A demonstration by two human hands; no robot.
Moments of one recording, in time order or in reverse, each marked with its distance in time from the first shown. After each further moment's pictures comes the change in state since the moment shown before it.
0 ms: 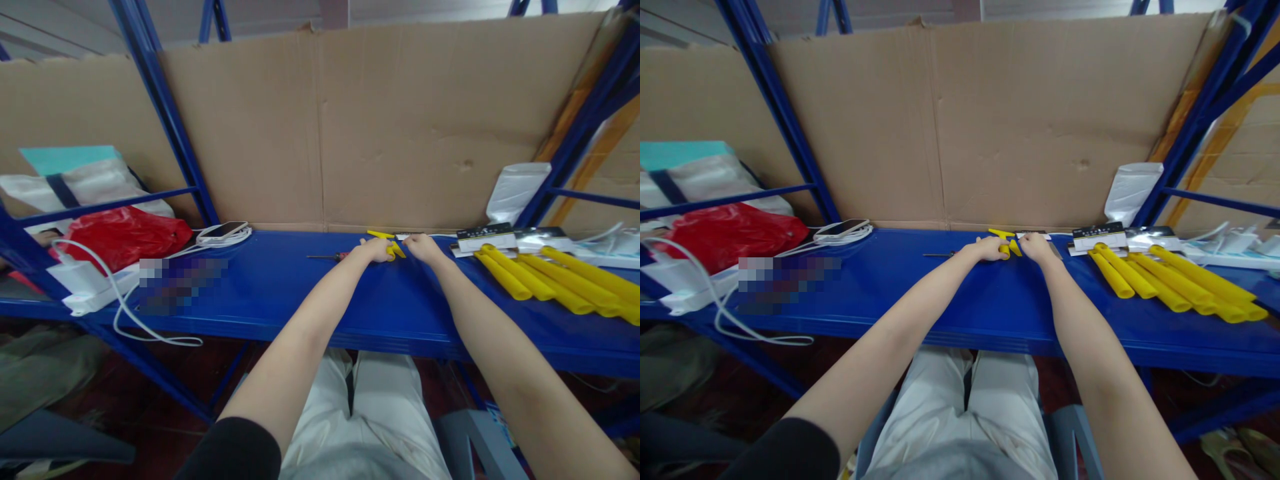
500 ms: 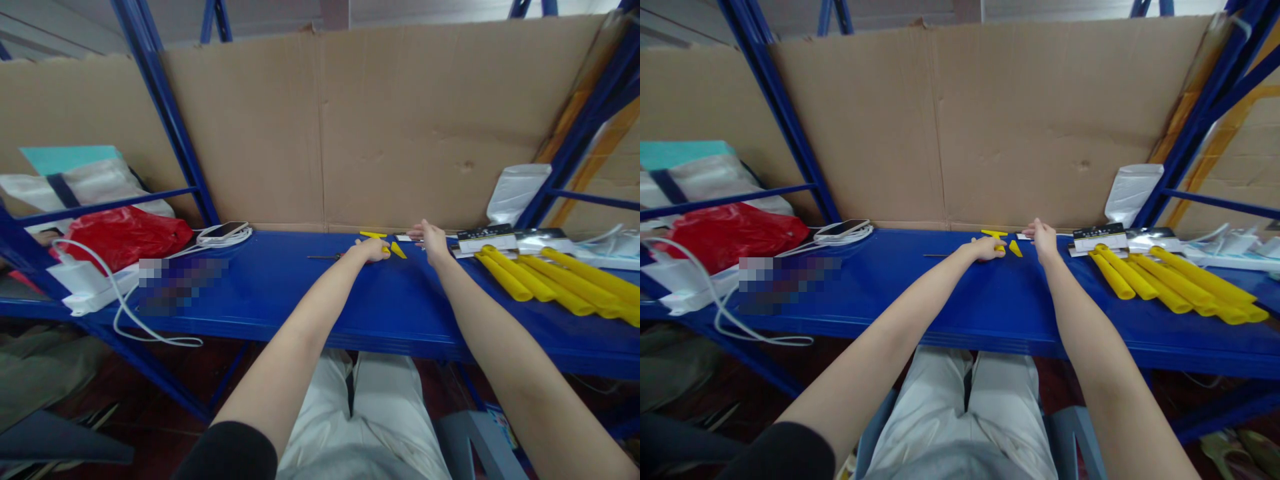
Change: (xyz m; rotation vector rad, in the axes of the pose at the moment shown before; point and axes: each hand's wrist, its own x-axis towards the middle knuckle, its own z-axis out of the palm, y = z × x) left_hand -0.002 -0.010 -0.002 -0.005 -0.044 -0.048; right_hand -0.001 -0.004 -0.004 1.083 0.289 0.269
